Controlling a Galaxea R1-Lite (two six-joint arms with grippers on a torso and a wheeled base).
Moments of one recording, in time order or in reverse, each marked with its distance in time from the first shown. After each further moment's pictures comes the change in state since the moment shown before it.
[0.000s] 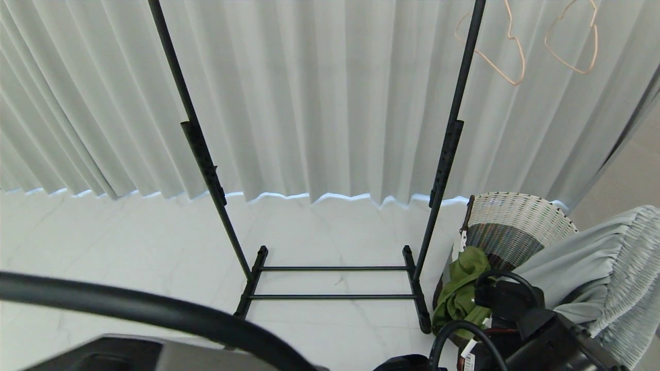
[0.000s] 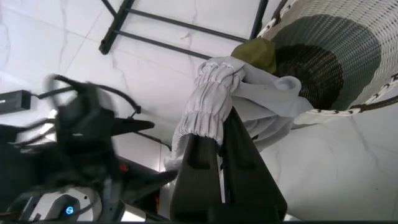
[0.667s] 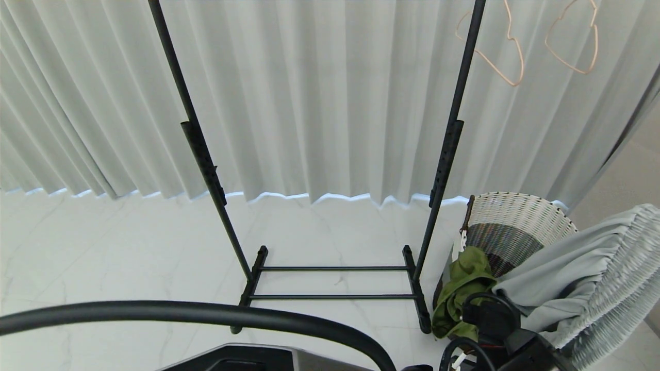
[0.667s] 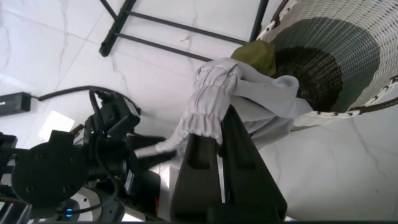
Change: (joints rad) left arm 0.019 0.104 -0.004 -0.001 0.020 -0.023; right arm 0.000 -0.004 0.004 -0.015 0.000 0.003
